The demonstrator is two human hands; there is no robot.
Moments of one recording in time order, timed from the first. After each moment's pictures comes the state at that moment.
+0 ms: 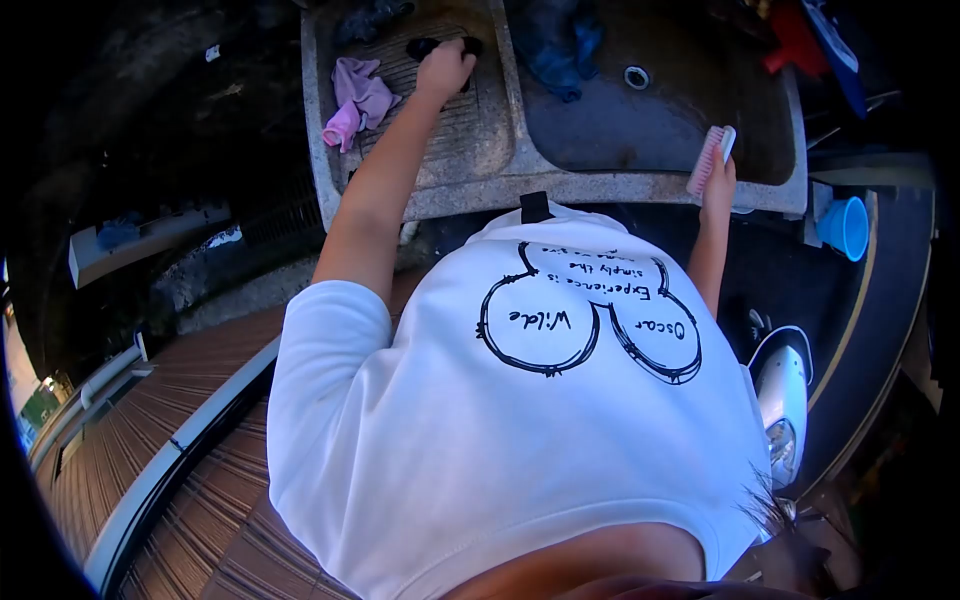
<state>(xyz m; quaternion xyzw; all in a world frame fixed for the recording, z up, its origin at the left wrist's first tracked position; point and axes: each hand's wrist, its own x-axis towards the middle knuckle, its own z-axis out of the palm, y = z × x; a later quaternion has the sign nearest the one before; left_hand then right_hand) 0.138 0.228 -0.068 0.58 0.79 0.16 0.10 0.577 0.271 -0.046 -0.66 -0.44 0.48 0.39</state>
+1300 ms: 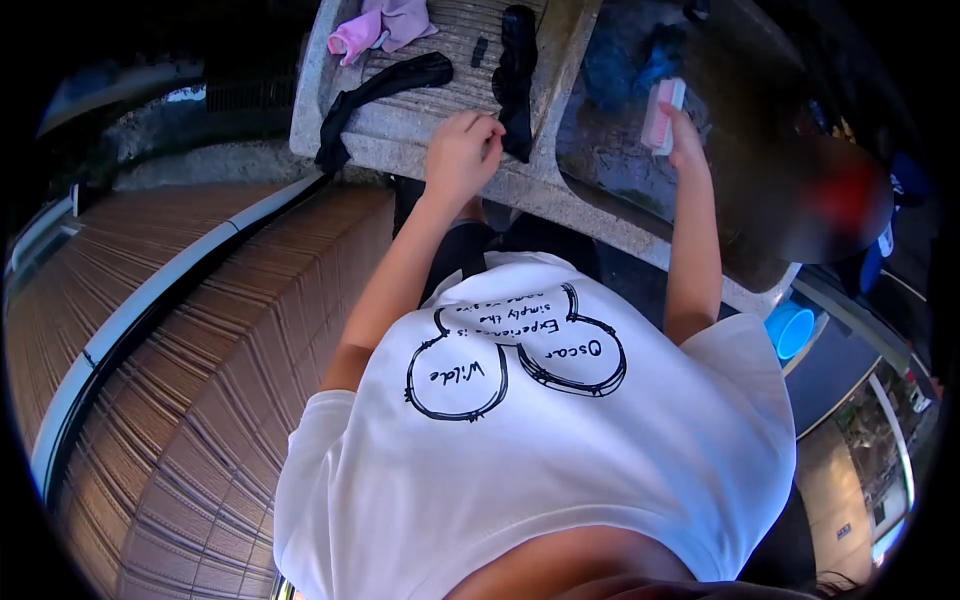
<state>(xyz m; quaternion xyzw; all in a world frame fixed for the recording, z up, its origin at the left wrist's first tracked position) 0.247 0.084 -0.034 0.40 0.86 0.30 0.13 0.420 0.391 -0.134 -0.56 -0.42 0.71 0.06</state>
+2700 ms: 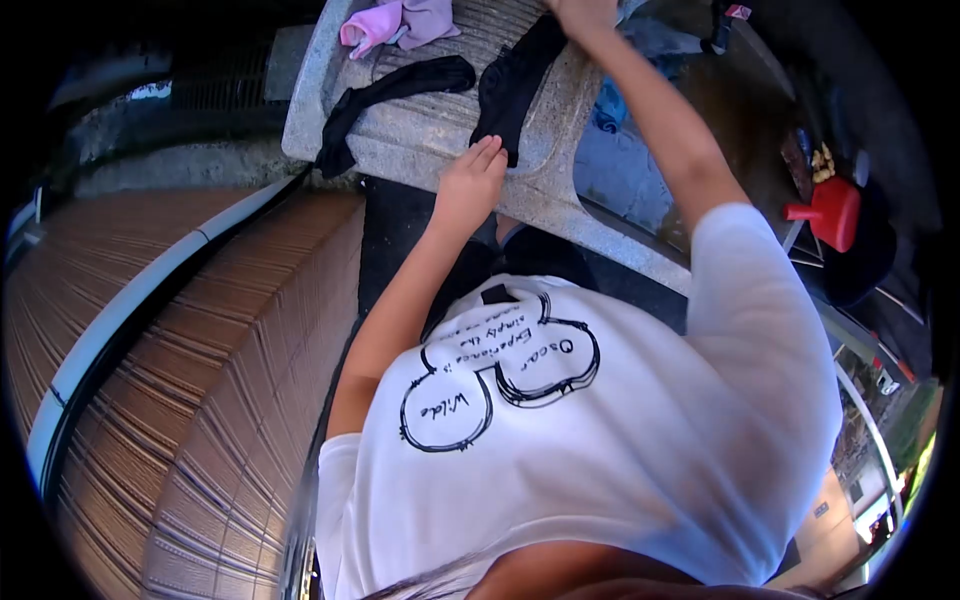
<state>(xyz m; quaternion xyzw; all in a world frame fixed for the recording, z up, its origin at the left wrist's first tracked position) 0.256 0.046 -0.088 0.49 0.82 0.29 0.01 0.207 0.283 -0.084 -0.05 -1.00 -0.04 0.03</state>
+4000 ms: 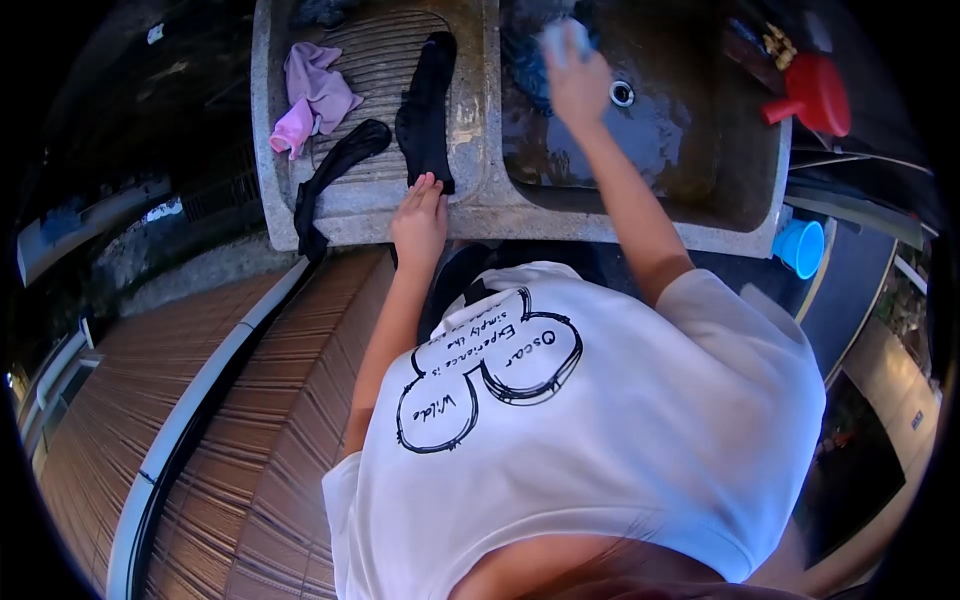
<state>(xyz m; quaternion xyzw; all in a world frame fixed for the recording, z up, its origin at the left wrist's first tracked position) 0.254 0.058 -0.068 0.47 0.84 0.25 0.07 0.347 0.342 -0.089 -0.48 -0.85 0.09 0.17</state>
